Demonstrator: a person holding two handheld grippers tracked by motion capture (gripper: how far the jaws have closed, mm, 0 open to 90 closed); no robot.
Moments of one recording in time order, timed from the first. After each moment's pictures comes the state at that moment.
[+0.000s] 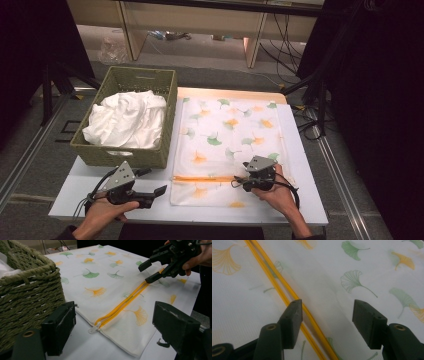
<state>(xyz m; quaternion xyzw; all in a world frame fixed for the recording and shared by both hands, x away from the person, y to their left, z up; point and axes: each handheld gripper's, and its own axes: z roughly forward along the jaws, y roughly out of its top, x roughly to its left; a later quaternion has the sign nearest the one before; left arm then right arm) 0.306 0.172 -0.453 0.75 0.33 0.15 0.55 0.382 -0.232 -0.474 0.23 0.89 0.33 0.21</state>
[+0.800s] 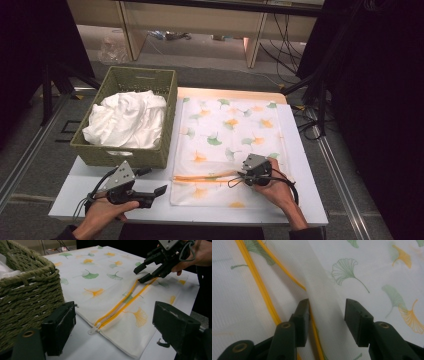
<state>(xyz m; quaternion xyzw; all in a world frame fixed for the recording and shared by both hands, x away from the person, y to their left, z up) 0.308 0.173 -0.452 0.76 0.32 0.15 0.55 0.395 -0.228 -0.477 0.21 0.92 0.25 0.24</state>
